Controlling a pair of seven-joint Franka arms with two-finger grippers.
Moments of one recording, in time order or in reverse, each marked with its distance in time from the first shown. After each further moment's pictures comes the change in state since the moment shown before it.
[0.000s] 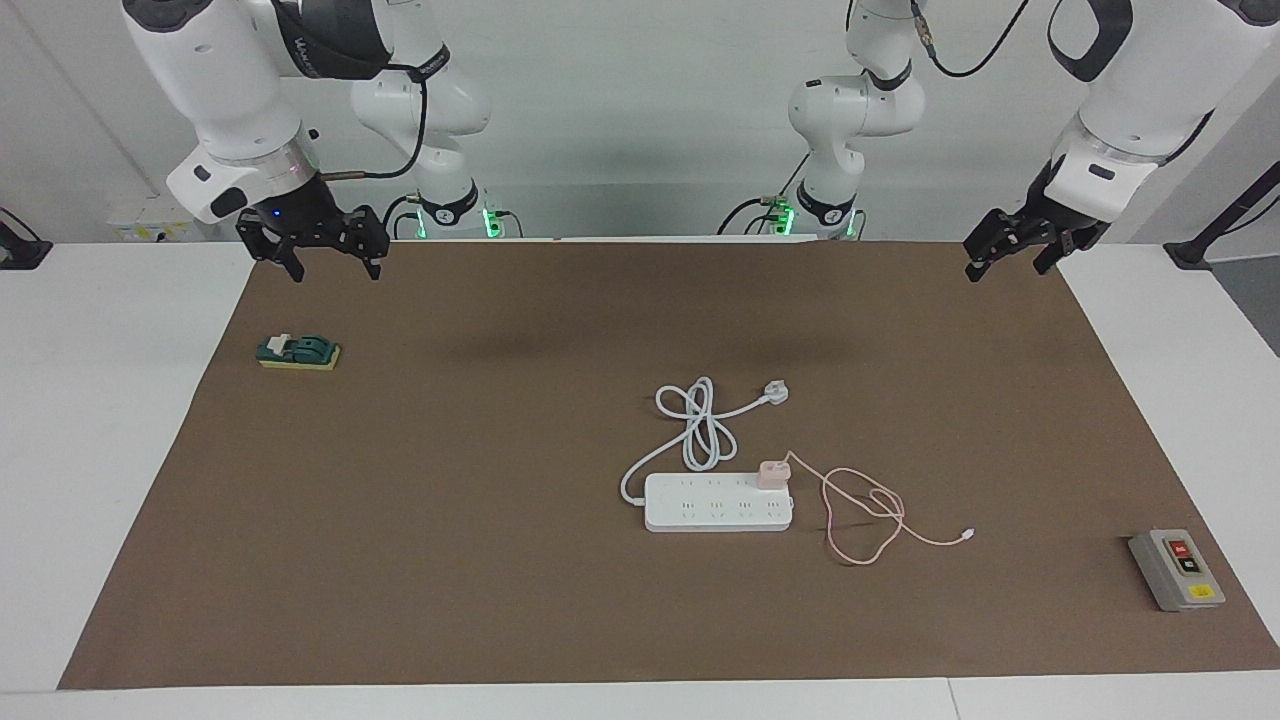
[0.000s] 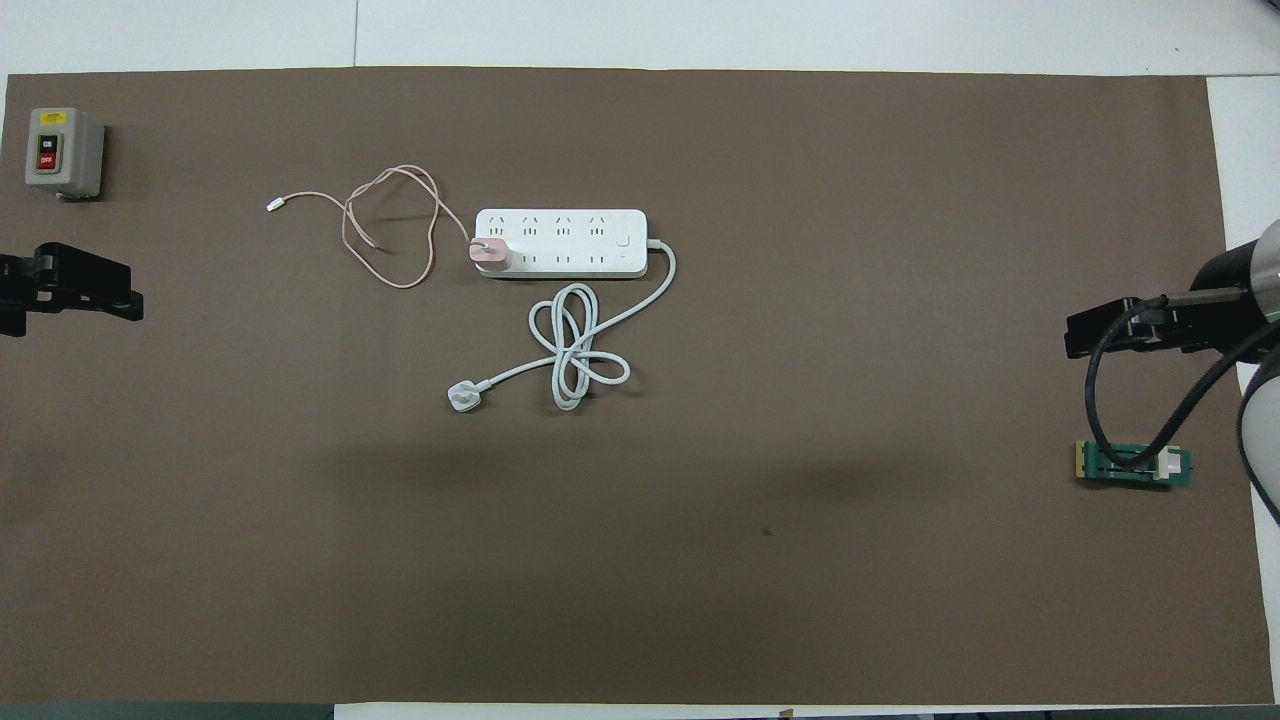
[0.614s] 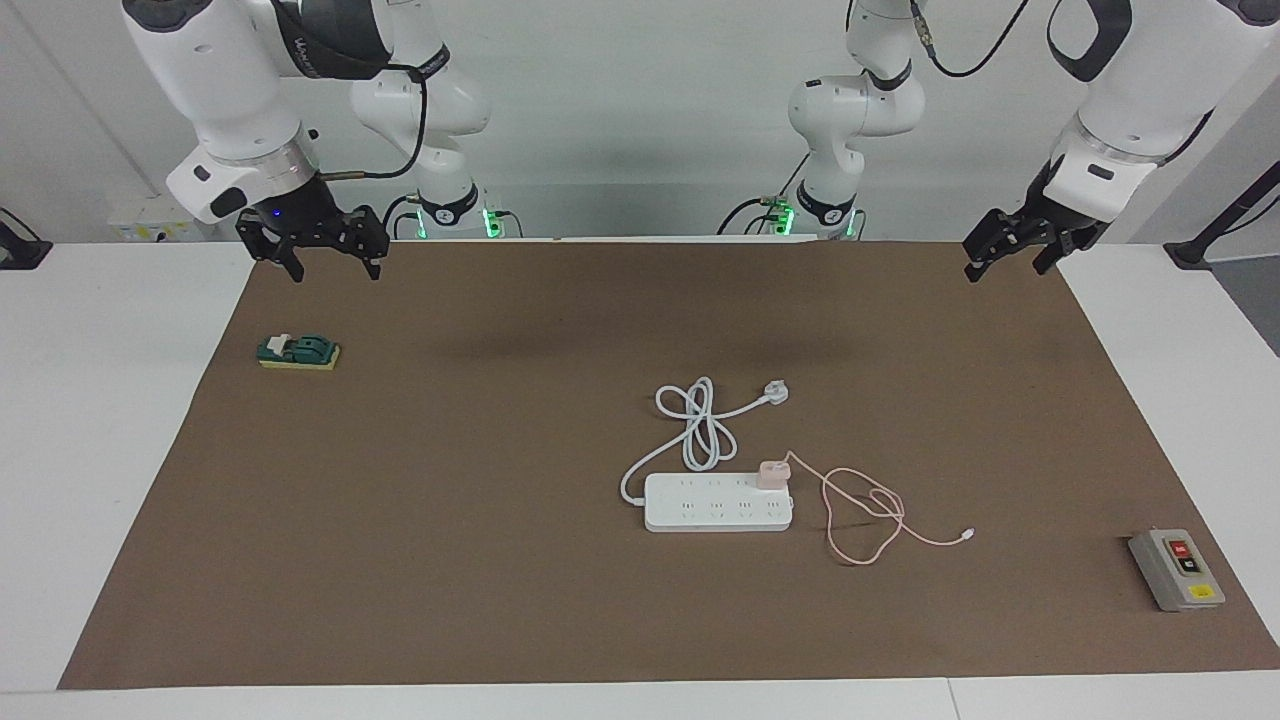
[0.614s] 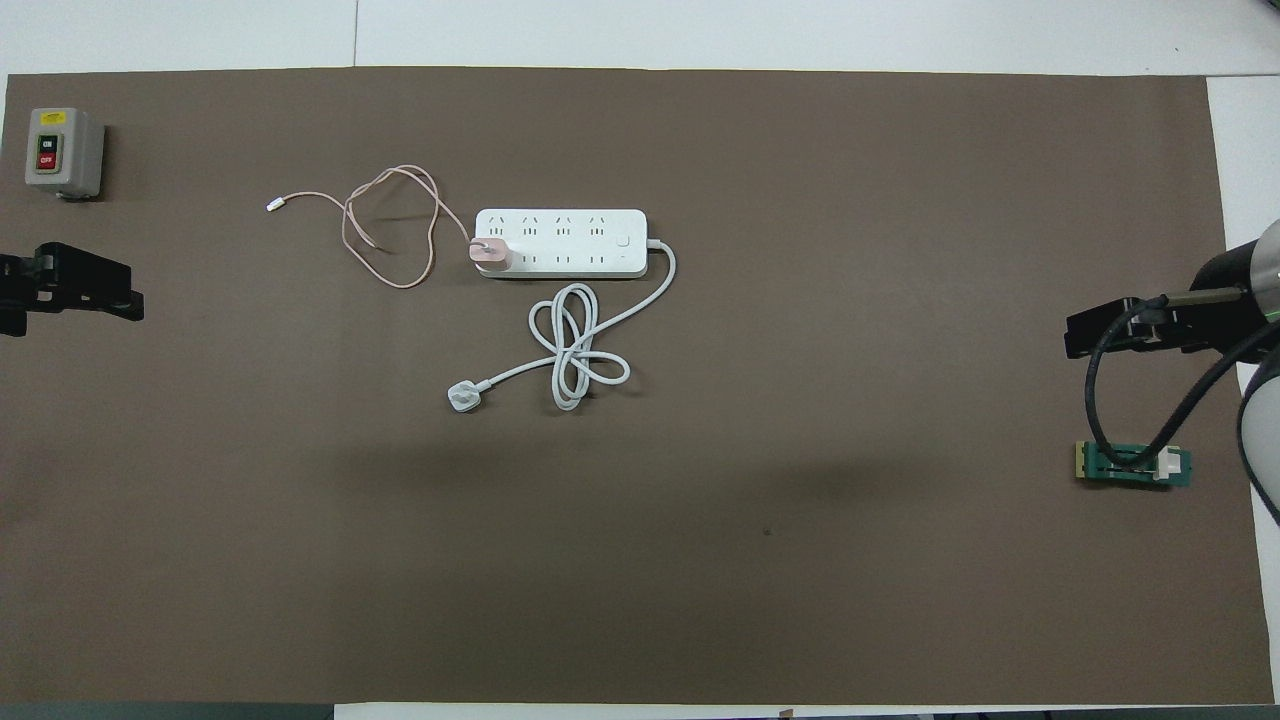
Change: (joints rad) left arm 0.000 0.000 0.000 0.000 0.000 0.001 0.000; right arm 0.000 0.000 0.000 0.000 0.000 0.000 0.000
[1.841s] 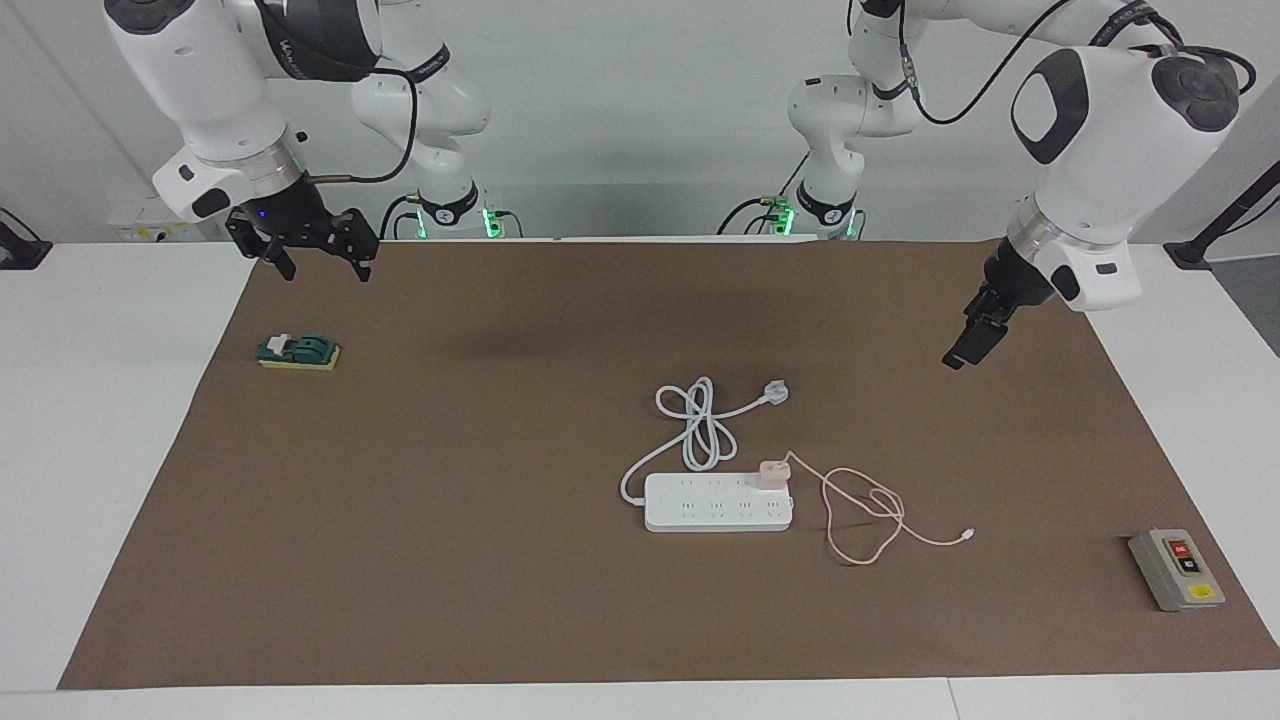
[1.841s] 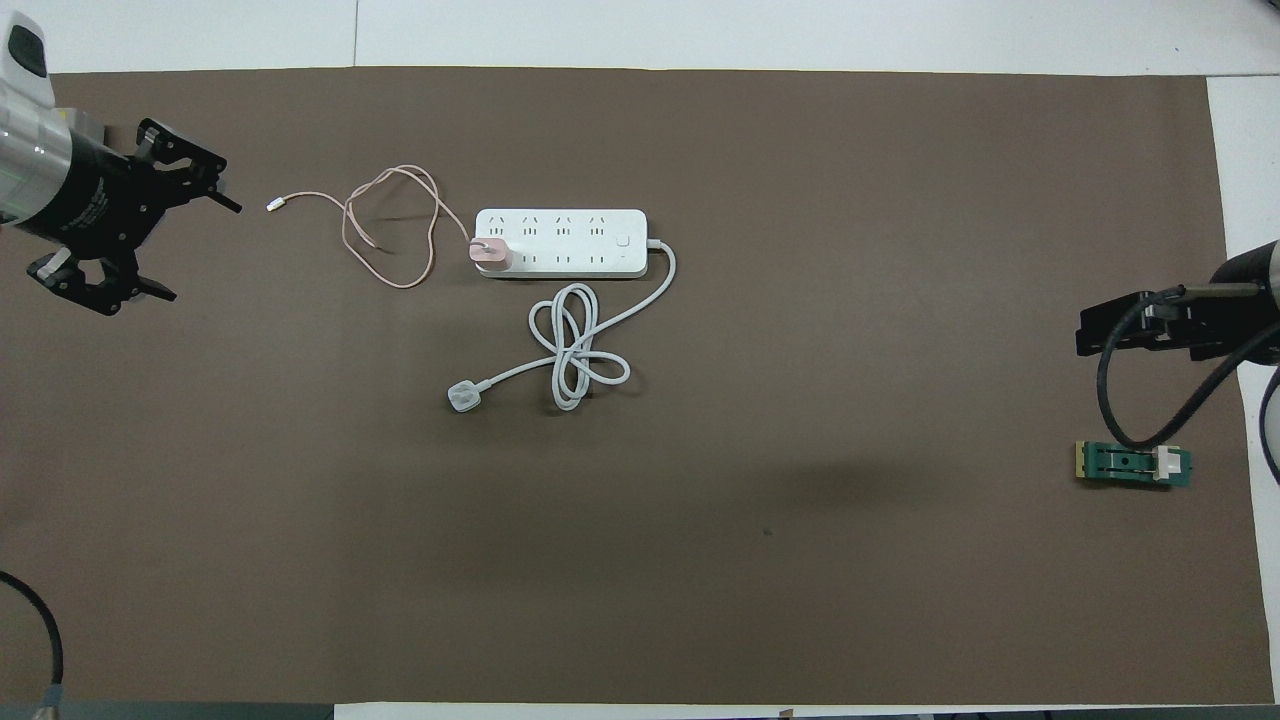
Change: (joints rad) left arm -0.071 0.228 -0.009 0.154 -0.067 0.092 -0.986; right arm -0.020 0.005 0.000 -0.016 0.051 -0.001 0.156
